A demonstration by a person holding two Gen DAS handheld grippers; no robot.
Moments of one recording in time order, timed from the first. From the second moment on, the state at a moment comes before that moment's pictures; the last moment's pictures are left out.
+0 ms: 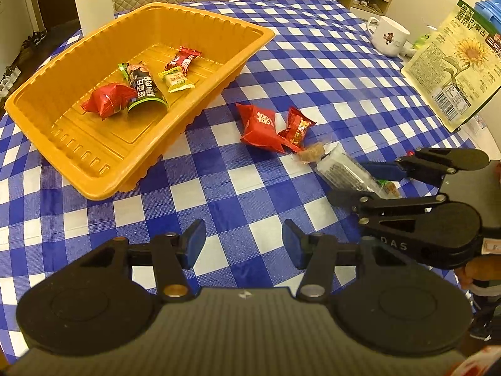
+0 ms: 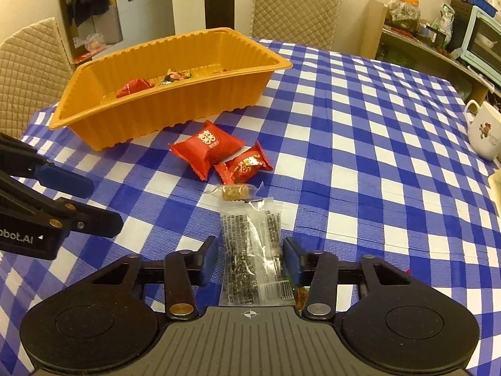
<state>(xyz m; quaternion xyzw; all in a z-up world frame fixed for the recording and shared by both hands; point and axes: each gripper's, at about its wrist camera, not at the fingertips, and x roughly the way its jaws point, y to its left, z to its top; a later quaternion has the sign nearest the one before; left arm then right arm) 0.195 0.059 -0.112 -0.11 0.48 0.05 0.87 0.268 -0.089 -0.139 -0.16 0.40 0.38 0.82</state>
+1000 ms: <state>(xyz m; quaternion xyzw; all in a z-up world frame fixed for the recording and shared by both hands) 0.265 0.035 -0.106 -0.04 0.44 0.07 0.90 0.299 -0.157 -0.095 -0.02 0.40 0.30 0.86</state>
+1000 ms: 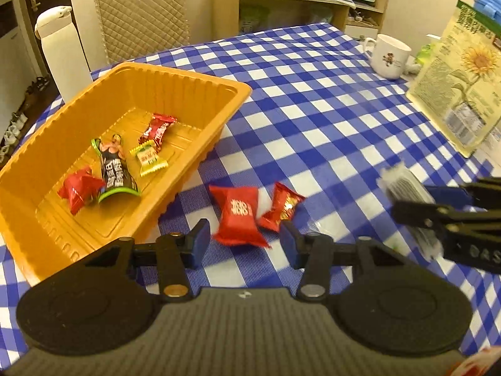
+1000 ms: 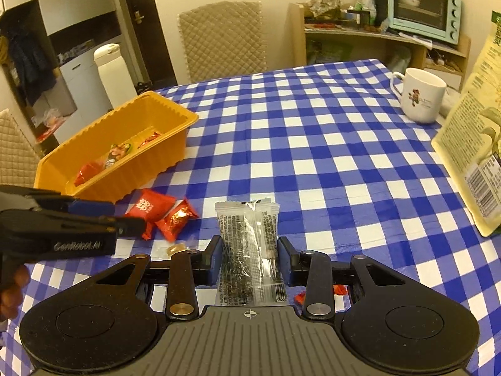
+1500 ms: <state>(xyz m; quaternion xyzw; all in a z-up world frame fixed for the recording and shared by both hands) 0.289 0.032 -0.128 -0.02 0.45 0.09 0.89 0.303 -0.173 -0.106 -0.01 0.42 0.29 0.86</state>
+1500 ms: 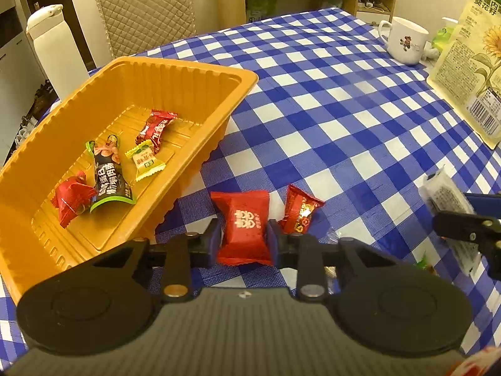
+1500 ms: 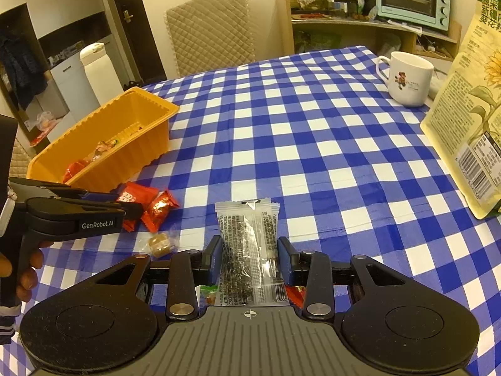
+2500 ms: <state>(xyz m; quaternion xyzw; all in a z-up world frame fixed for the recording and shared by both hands) 0.199 0.042 -0.066 -0.07 0.41 0.10 0.90 0.273 -0.147 -0.078 -0.02 0.40 0.37 0.84</state>
